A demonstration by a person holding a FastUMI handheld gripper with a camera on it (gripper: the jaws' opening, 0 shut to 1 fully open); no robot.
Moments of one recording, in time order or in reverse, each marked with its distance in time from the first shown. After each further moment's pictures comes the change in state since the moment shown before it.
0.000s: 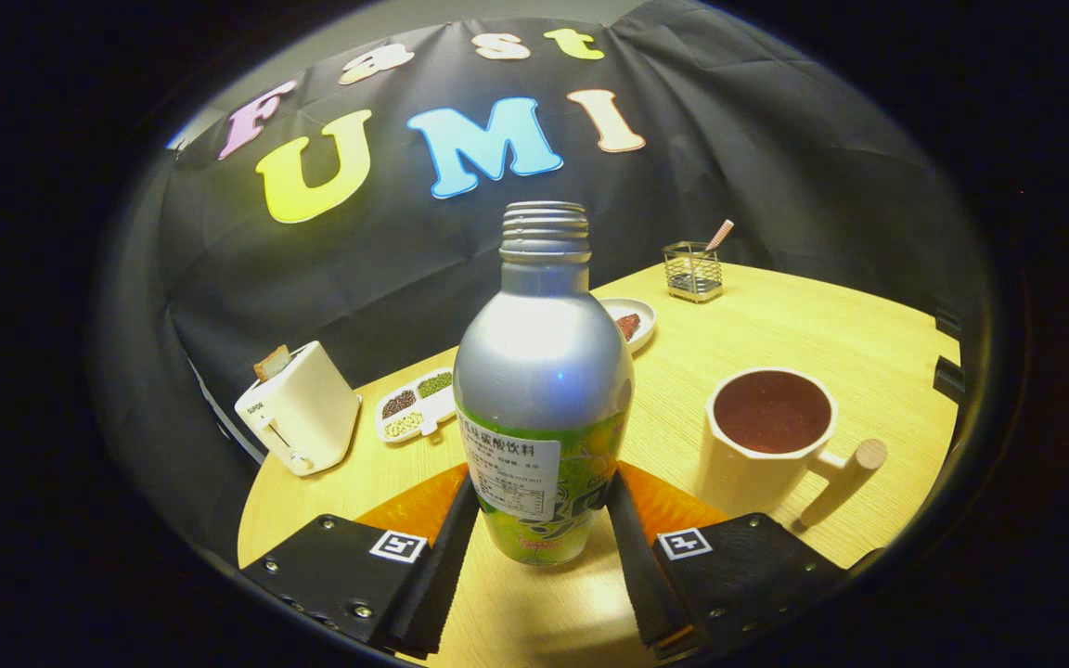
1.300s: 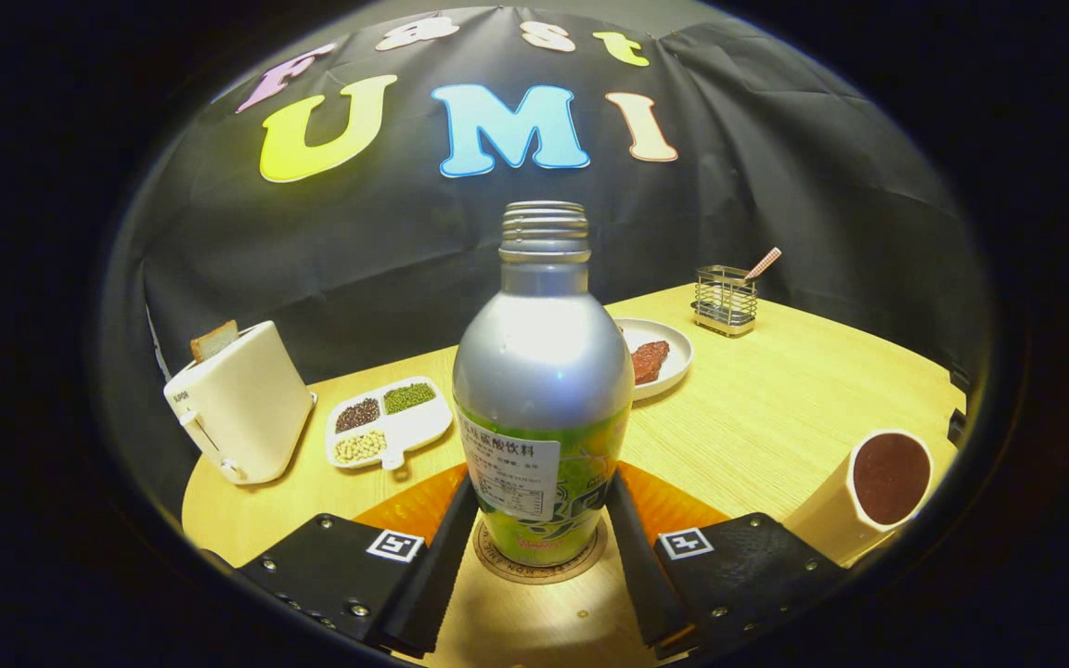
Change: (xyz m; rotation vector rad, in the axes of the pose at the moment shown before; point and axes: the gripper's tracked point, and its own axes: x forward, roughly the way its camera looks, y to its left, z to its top) arm 0.089 0.009 0.013 -0.123 -0.015 -0.076
